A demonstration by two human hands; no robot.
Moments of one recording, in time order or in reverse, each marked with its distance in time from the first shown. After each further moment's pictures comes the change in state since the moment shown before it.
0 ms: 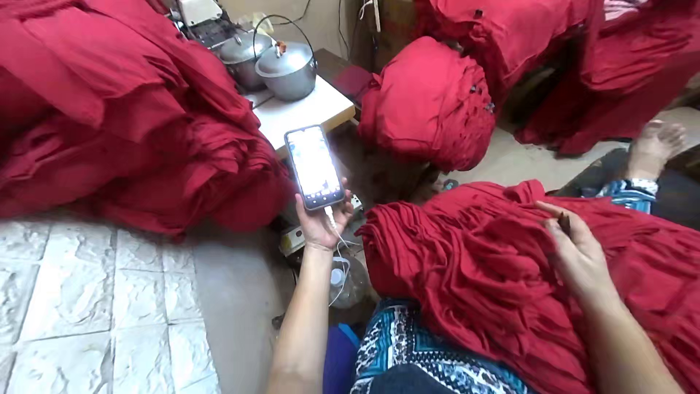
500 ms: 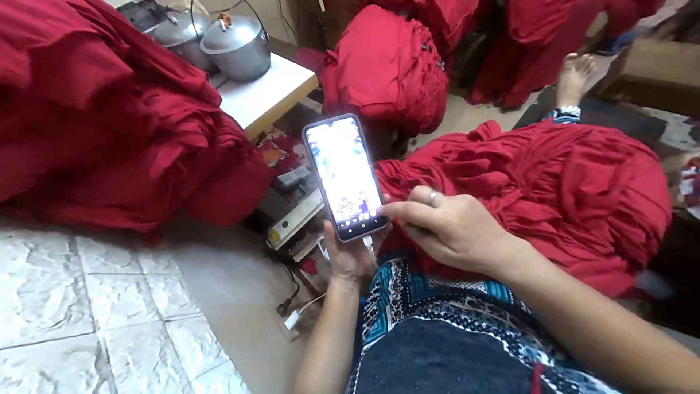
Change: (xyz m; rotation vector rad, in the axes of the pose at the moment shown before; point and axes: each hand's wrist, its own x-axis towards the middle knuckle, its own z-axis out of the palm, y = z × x) left_hand -0.134 -0.053 0.015 -0.051 -0.277 -0.119; right_hand -0.070 -0.152 0.101 -0.312 -0.301 -0.643
